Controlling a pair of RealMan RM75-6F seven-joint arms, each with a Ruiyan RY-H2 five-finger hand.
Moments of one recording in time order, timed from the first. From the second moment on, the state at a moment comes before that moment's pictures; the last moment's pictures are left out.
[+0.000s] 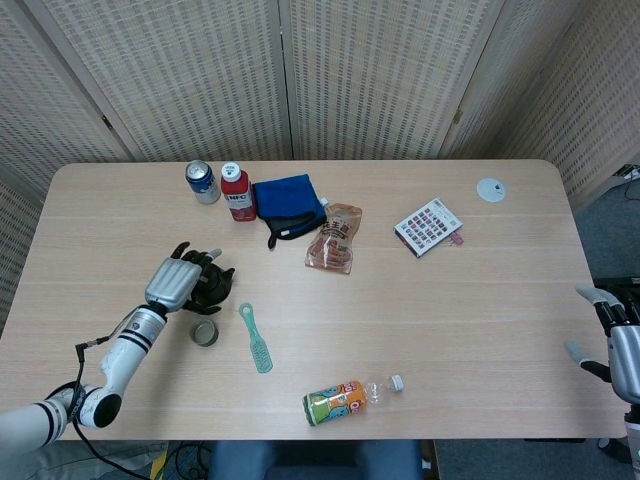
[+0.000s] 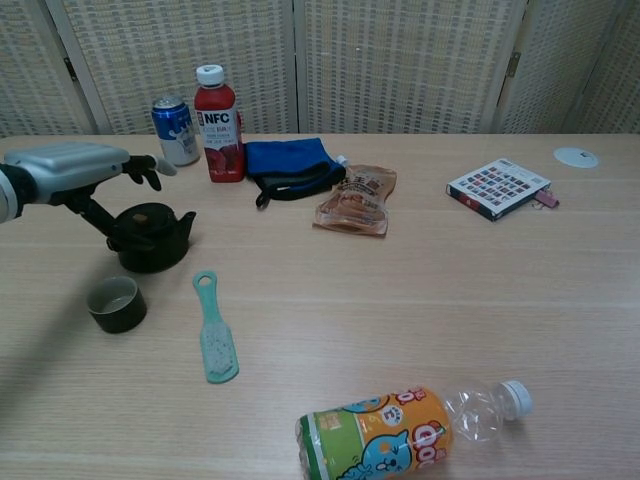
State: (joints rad) left arm -0.74 -1.46 -0.12 -1.30 1.14 0.88 0.27; right arm 0.01 -1.09 0.10 -1.61 -1.51 1.60 -0.04
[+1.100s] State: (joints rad) left arm -0.74 -1.51 -0.15 -1.12 1.12 0.87 0.27; right arm 0.02 -1.09 0.10 -1.59 -1.51 1.59 -0.03
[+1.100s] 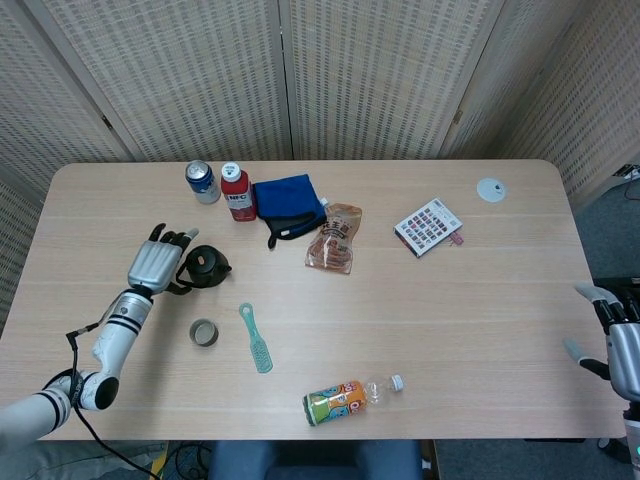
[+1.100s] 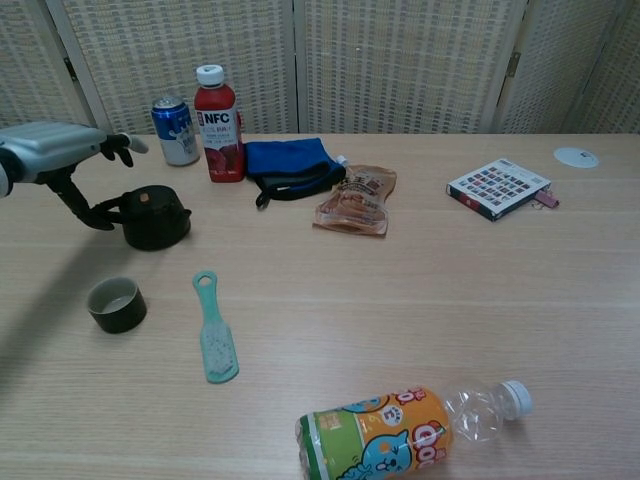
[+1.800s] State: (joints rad) left arm -0.68 -1.39 -0.11 -1.38 1.20 0.97 0.31; right arm 0.02 -1.09 0.10 -1.60 -1.51 1.59 -0.03
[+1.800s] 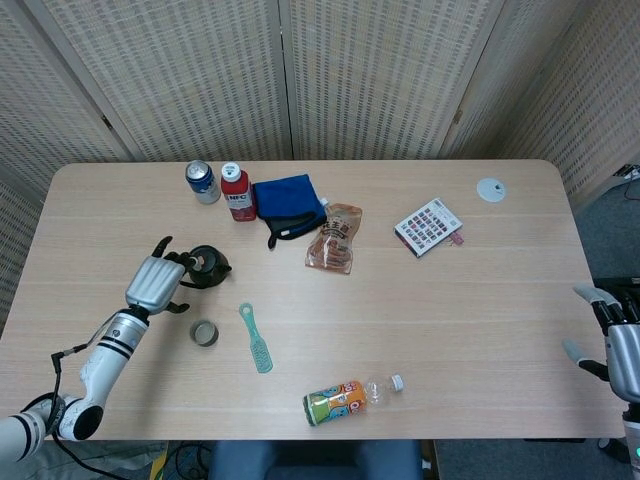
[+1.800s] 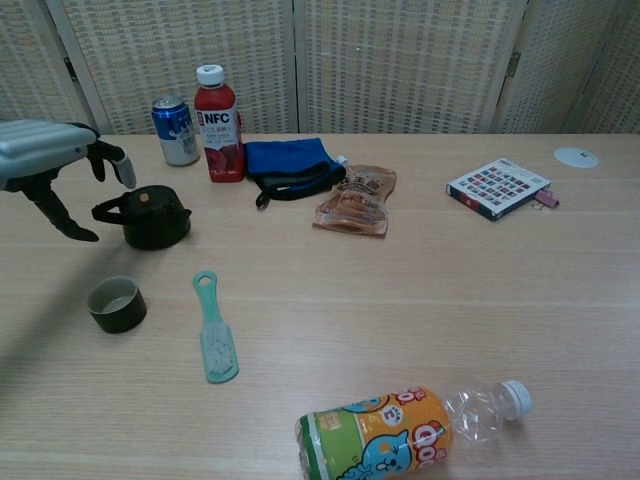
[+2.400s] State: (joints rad) left arm -0.68 -1.41 -0.10 -1.40 1.16 0.94 0.37; right arm 0.01 -1.09 0.10 -1.59 -1.50 1.59 -0.02
